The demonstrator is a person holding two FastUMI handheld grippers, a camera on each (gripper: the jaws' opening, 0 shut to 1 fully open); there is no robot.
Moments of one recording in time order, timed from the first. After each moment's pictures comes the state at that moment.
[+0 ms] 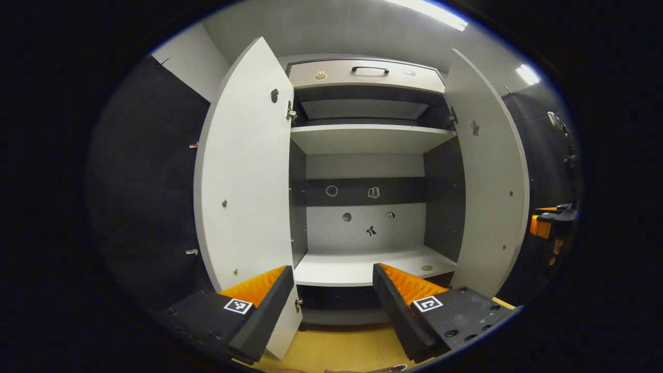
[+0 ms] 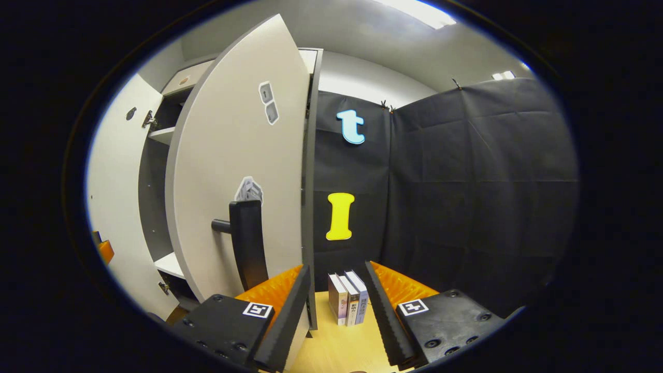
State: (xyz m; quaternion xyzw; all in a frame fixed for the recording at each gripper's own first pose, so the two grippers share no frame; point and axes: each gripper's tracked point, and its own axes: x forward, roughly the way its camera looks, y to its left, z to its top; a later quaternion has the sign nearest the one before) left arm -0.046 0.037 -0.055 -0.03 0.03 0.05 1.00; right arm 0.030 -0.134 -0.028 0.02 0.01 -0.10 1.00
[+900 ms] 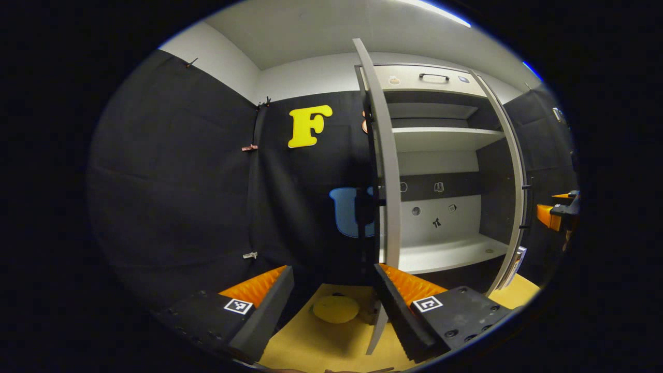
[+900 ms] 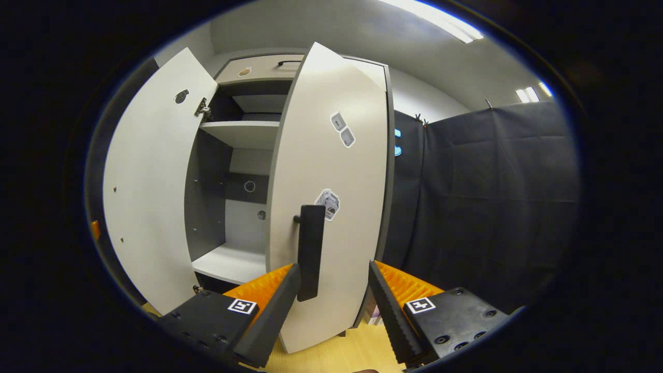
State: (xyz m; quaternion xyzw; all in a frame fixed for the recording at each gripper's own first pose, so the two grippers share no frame) left arm -0.110 0.224 -0.064 0.00 0.04 0.15 0.99; right arm 0.004 0.016 -0.011 0.00 0.01 -0.04 1.00
